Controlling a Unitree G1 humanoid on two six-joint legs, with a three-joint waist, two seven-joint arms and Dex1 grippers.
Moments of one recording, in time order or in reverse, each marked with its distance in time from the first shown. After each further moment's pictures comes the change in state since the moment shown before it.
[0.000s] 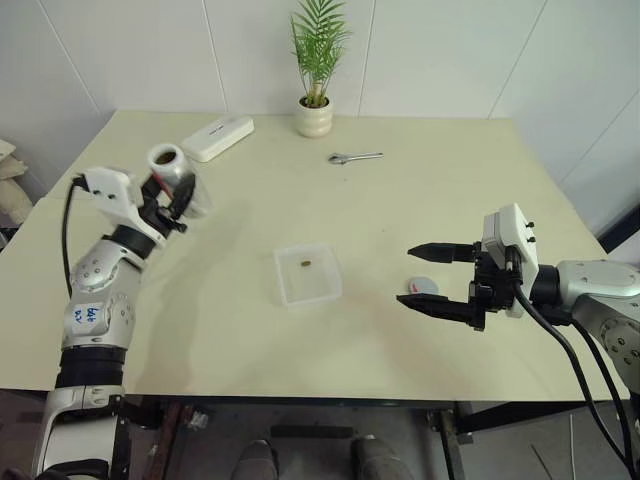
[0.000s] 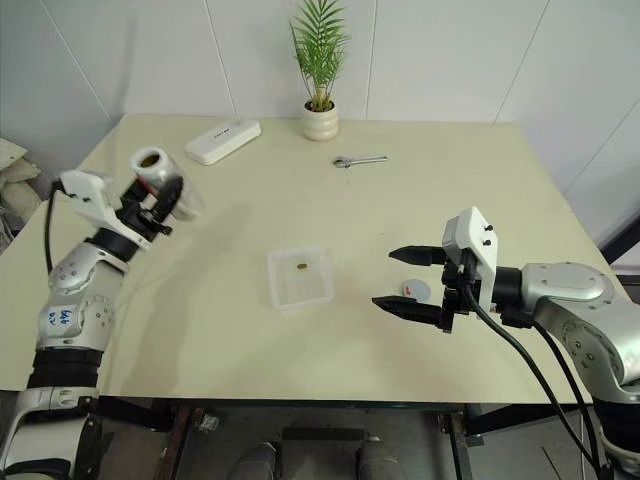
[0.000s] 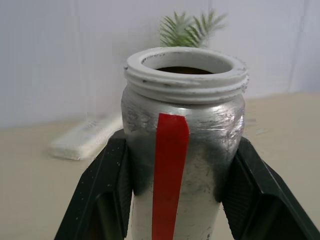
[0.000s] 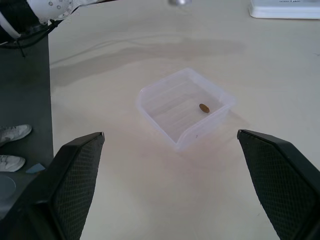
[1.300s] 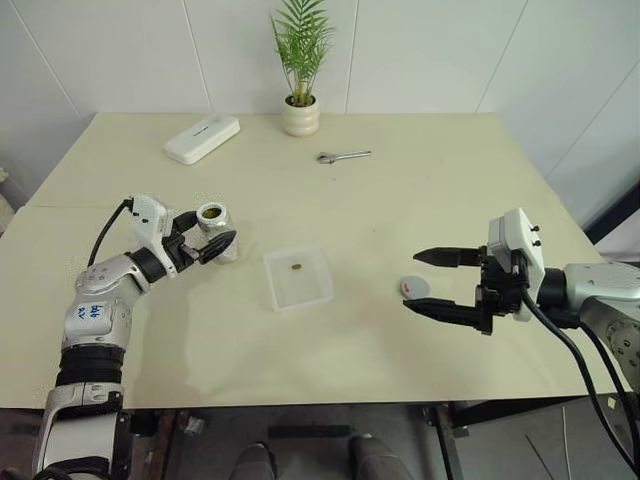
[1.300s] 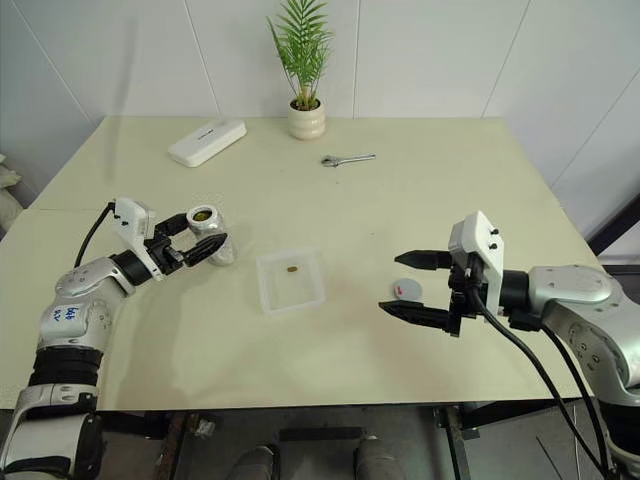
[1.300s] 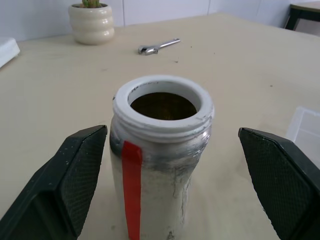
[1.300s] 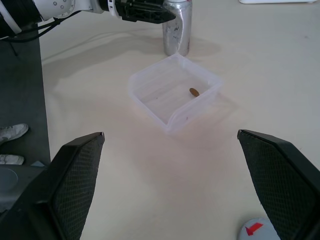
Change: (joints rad) left arm -0.012 0.055 0.036 0.109 0.144 0.160 -0.333; right arm 0.025 -0.030 -0.034 0.015 -0.009 0.002 0.041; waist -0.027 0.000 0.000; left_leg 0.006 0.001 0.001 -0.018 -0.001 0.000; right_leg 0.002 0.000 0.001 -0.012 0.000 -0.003
